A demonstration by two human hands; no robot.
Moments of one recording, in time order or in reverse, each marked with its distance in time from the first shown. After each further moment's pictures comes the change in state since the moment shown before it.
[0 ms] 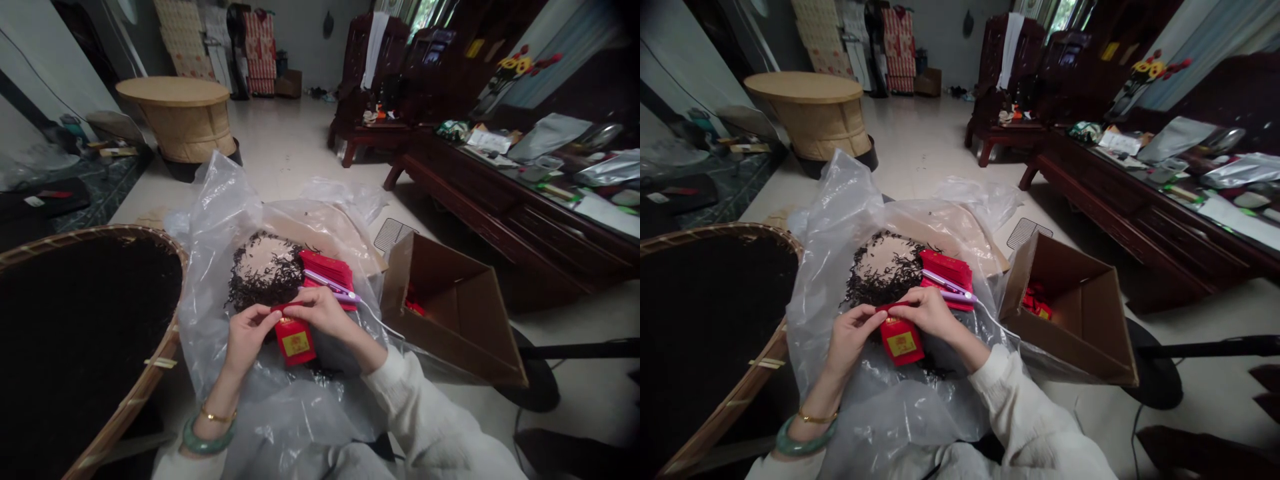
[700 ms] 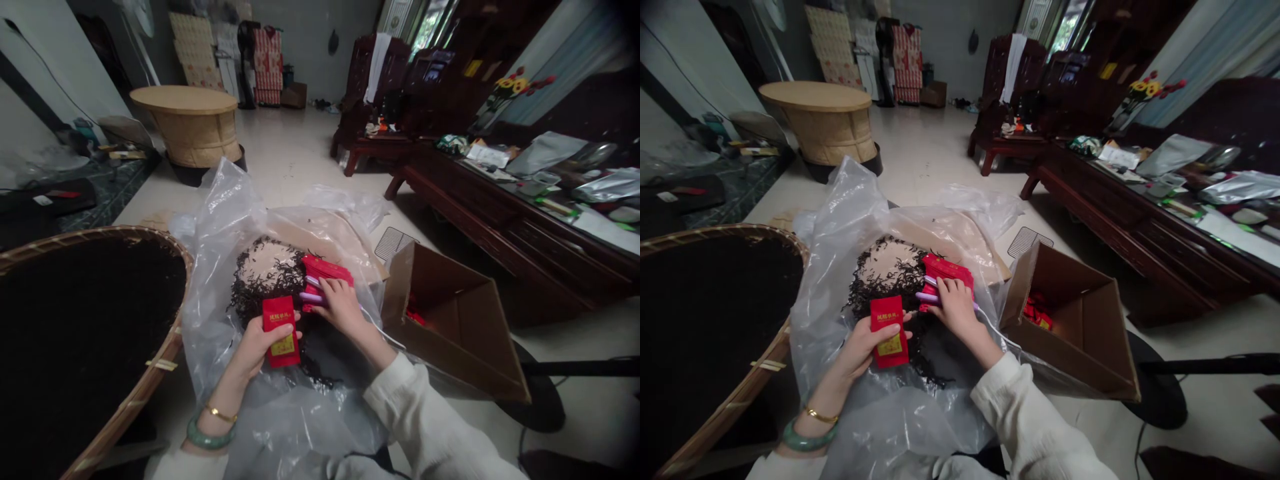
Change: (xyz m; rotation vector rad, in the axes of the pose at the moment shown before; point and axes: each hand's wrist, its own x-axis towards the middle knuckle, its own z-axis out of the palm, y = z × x) left_hand -0.004 -0.002 0.007 -0.321 -0.196 -0.450; right_hand -0.004 0.040 -0.042 -1.196 0.144 0.073
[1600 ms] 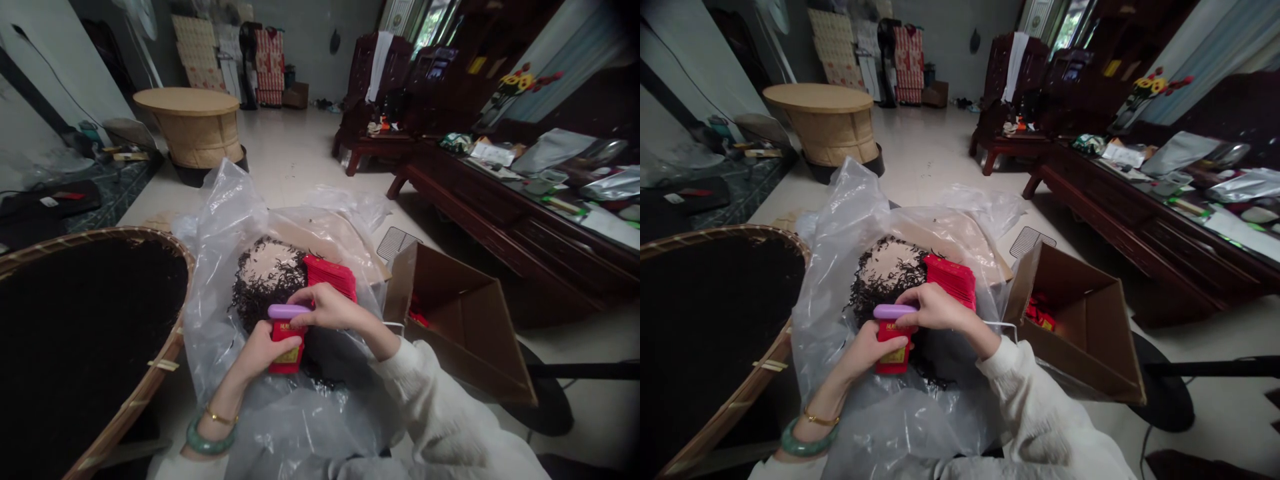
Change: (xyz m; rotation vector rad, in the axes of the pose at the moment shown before) left_hand 0.000 -0.004 -0.004 0.365 -0.088 0.069; right_hand 0.021 -0.050 -0.068 0.696 -0.471 -0.203
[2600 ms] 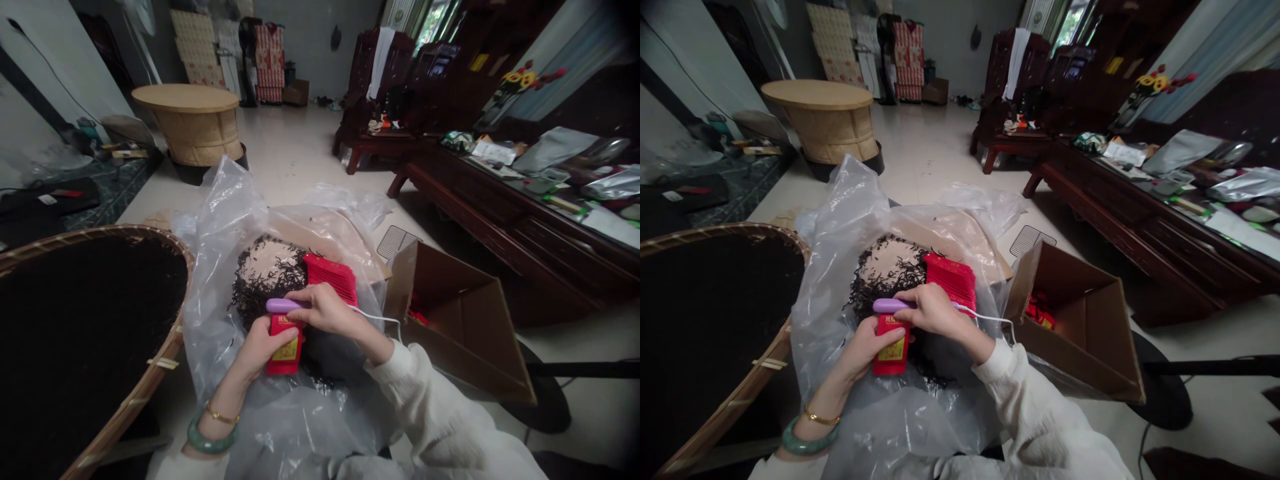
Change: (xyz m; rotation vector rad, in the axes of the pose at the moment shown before) left_hand 0.000 0.000 0.001 -0.165 0.071 -0.066; right_hand -0.002 -0.003 0.014 -0.065 0.151 -0.002
